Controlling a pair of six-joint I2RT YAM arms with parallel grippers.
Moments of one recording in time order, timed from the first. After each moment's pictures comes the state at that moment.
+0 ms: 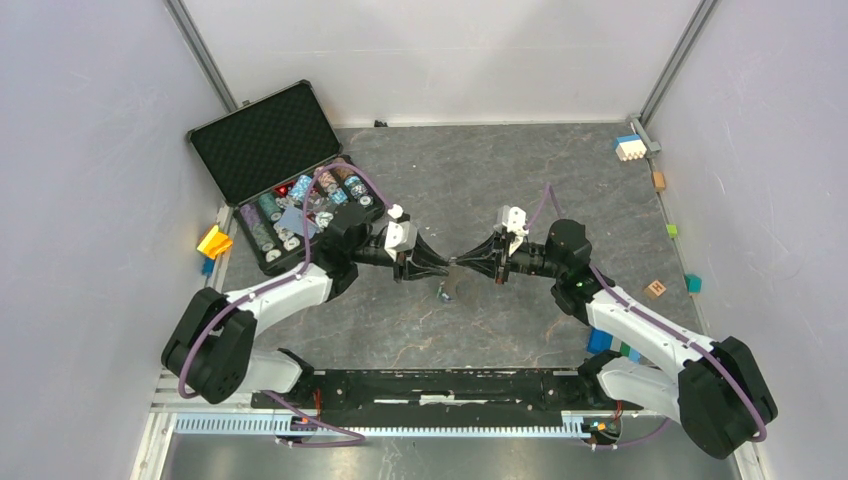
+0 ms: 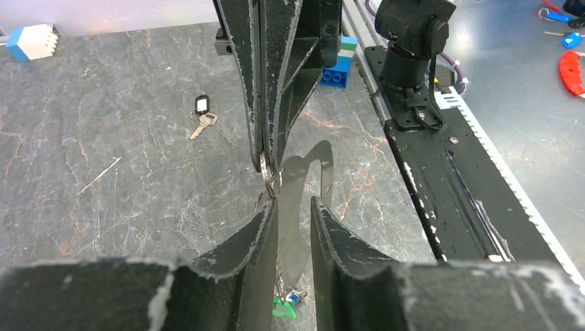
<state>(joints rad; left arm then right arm) -0.57 1.34 0.64 0.56 1.13 0.21 0.54 1.08 0.50 0.51 -0.83 -0.02</state>
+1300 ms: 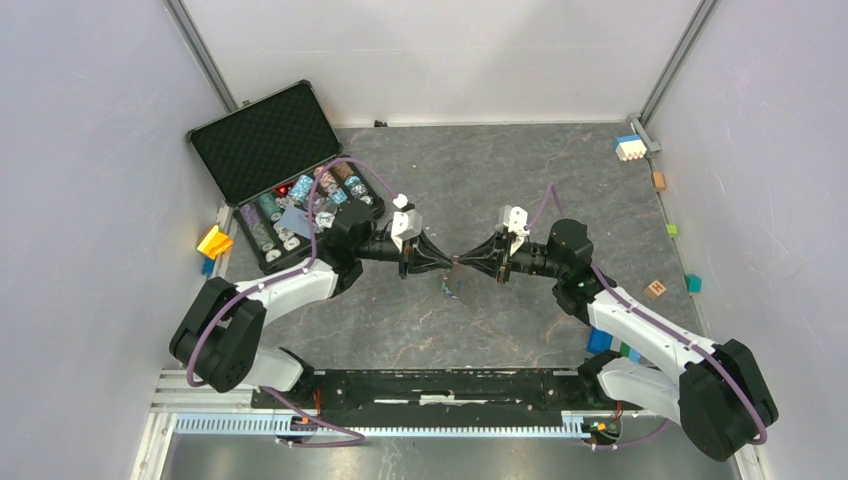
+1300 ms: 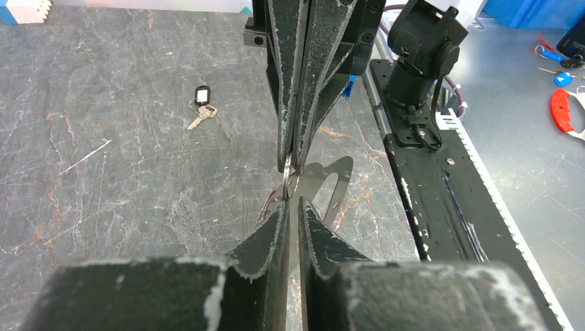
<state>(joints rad) -0.57 1.40 0.66 0.63 1.08 0.05 0.53 1.07 0.50 0.49 -0.82 -0.04</state>
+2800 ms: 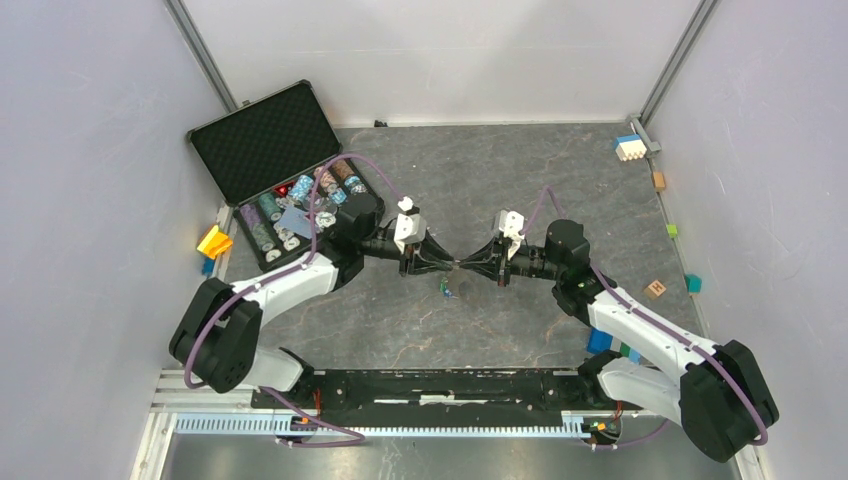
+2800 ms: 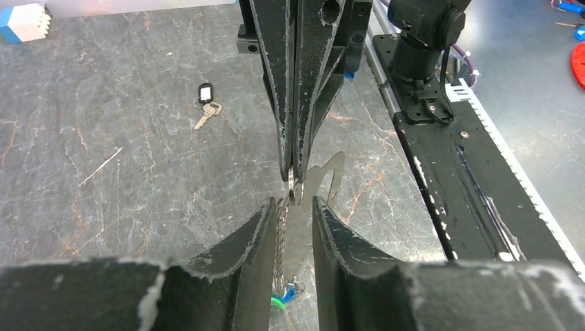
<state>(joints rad) -0.57 1.39 0.73 0.42 1.11 0.27 0.53 1.06 0.50 0.40 -0.81 -0.12</state>
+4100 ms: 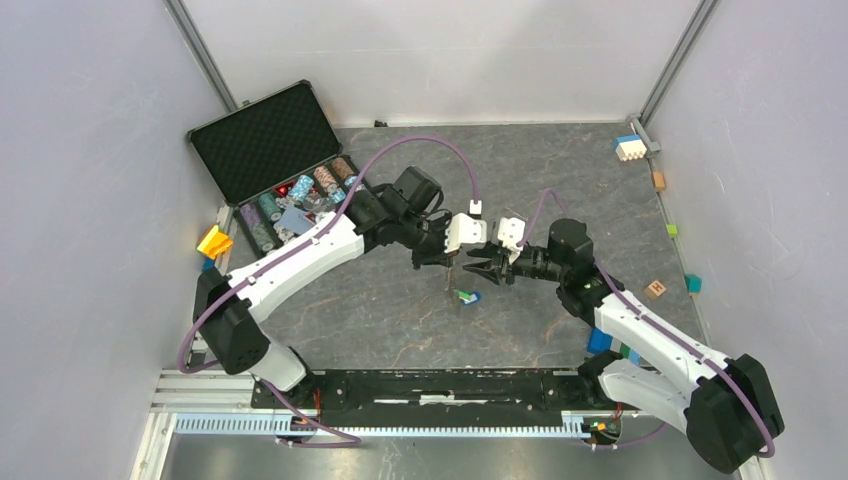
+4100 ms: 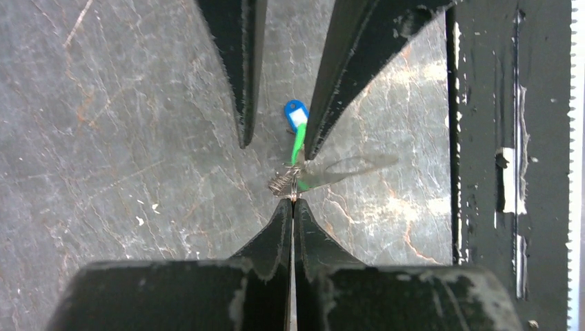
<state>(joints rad) -0.81 1.53 1.41 -0.80 0.51 0.68 0.53 1.00 0.54 0.25 -0.75 -0.31</state>
